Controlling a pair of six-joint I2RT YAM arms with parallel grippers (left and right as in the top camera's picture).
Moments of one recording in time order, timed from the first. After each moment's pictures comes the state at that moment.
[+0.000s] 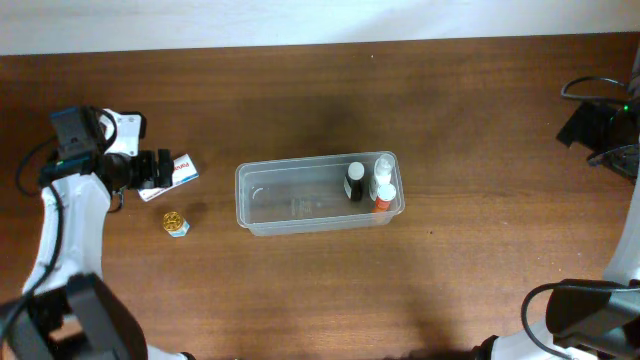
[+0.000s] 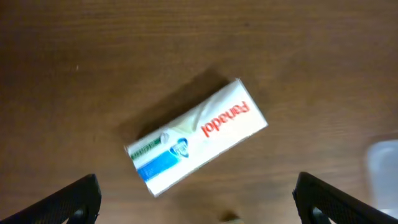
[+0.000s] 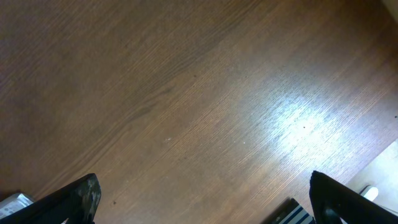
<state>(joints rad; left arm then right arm) 0.31 1.70 1.24 -0.63 0.18 0.34 -0.40 1.74 1.99 -1.56 0.19 0.34</state>
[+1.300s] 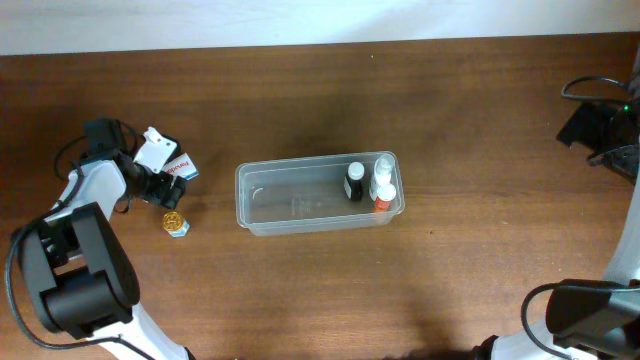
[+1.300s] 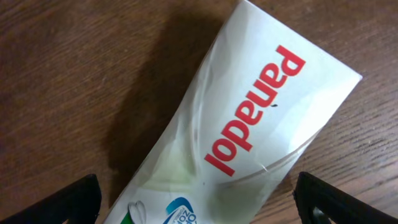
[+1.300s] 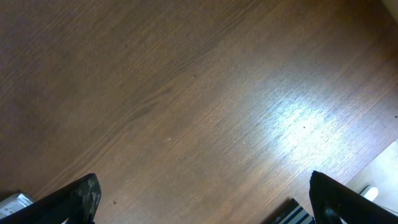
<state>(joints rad) 0.31 1.97 1.24 -0.51 0.16 0.74 -0.40 1.74 1.99 -1.56 0.19 0.34</state>
